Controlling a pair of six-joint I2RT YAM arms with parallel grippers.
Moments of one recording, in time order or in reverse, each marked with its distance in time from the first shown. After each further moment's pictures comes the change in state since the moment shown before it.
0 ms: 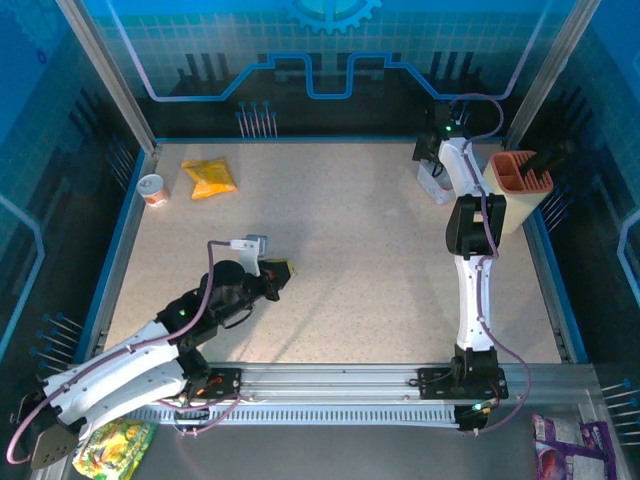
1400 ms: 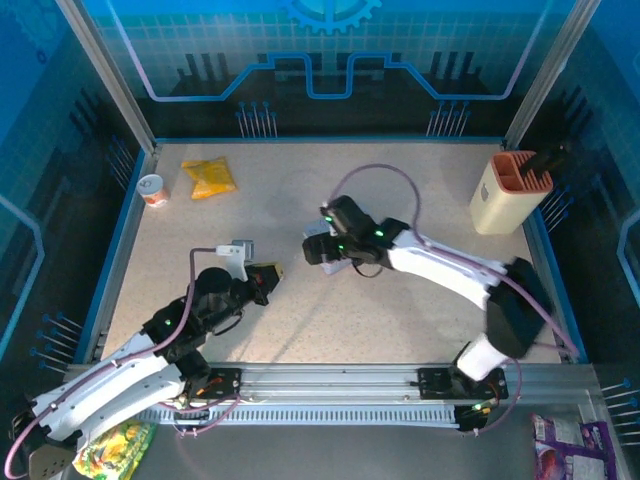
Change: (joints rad) left arm 0.018 -0.114 -0.030 -0.093 0.005 -0.062; right arm 0.772 -1.141 -1.414 0.504 -0.346 0.158
